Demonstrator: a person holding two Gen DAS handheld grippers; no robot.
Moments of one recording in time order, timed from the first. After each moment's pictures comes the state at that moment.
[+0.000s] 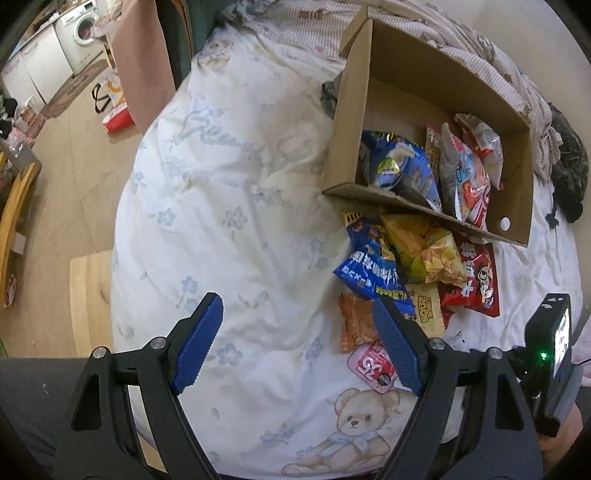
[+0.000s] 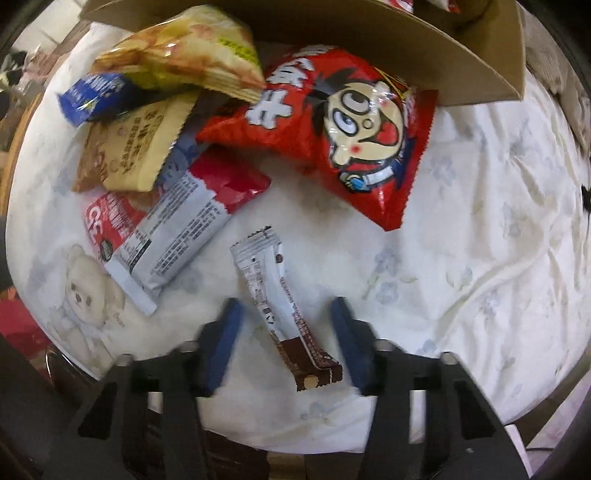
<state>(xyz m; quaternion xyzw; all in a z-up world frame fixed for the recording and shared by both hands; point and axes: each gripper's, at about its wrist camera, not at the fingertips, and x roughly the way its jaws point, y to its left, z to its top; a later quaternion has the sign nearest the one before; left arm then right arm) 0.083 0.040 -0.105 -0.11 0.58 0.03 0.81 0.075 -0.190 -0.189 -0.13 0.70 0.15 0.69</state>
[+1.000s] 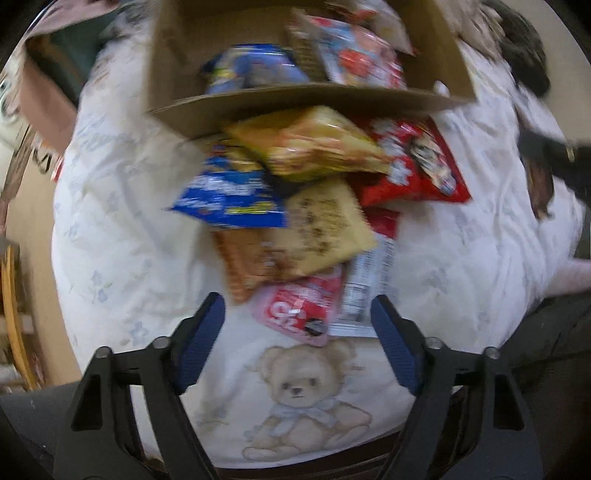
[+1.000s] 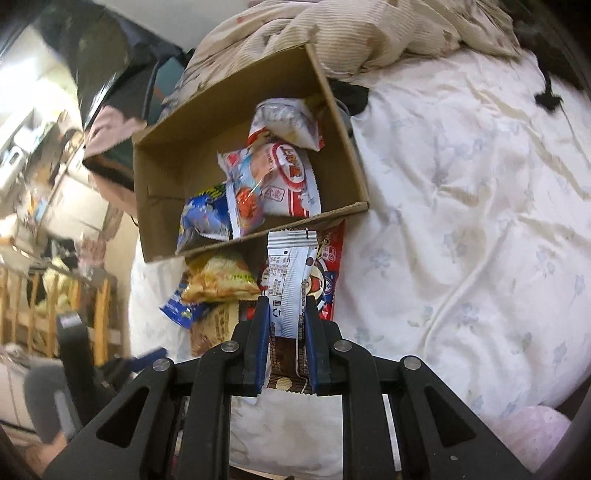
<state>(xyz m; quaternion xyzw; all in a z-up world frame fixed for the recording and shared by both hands) 0.059 -0.083 -0.137 0.05 0.63 -0.09 0.77 0.100 -0.283 -0.090 0.20 0.54 0.13 0.80</state>
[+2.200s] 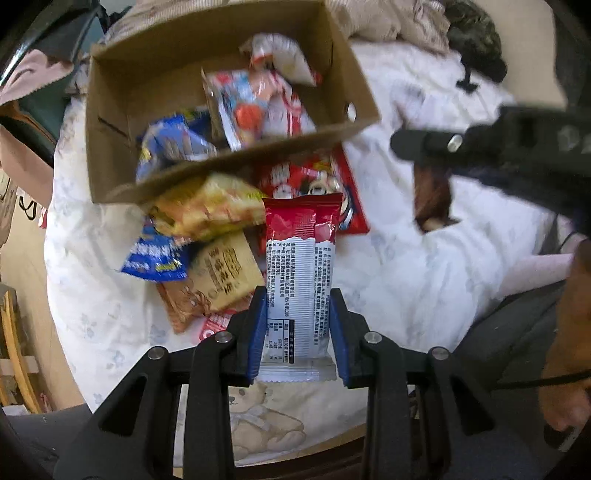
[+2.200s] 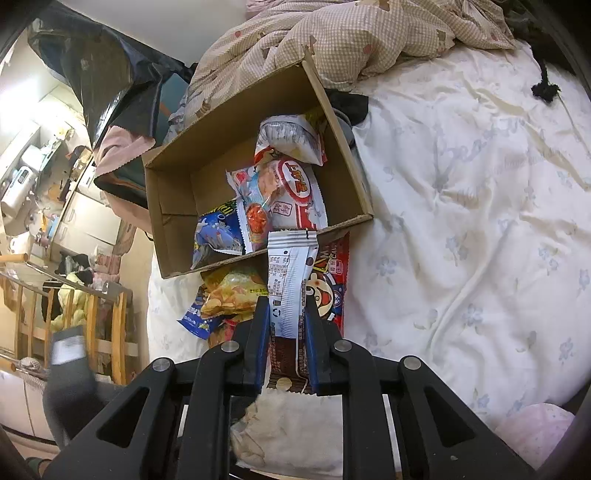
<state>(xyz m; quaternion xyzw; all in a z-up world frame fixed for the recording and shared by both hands) 0.045 -0.142 -0.069 0.07 0.59 -0.15 0.79 0.096 -0.293 -0.080 0.24 0.52 0.14 0.81</state>
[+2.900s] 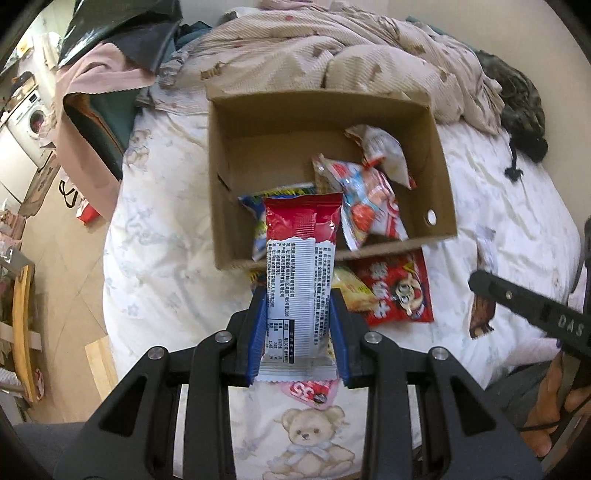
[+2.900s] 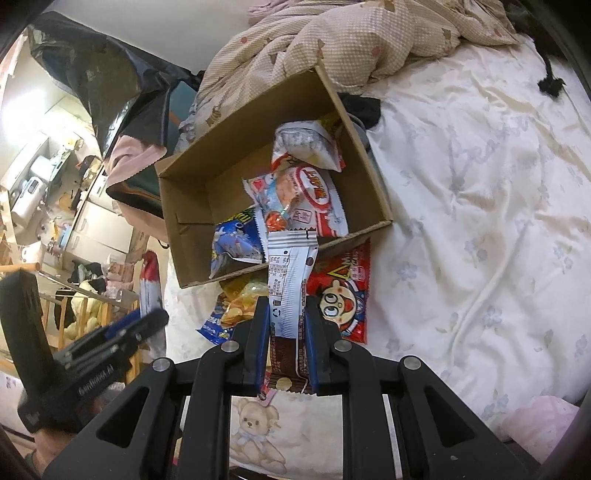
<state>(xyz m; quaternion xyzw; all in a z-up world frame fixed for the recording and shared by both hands) 0.107 -0.048 -0.028 0.02 0.53 -0.06 0.85 0.101 -0.281 -0.072 0.25 0.51 0.16 0.81</state>
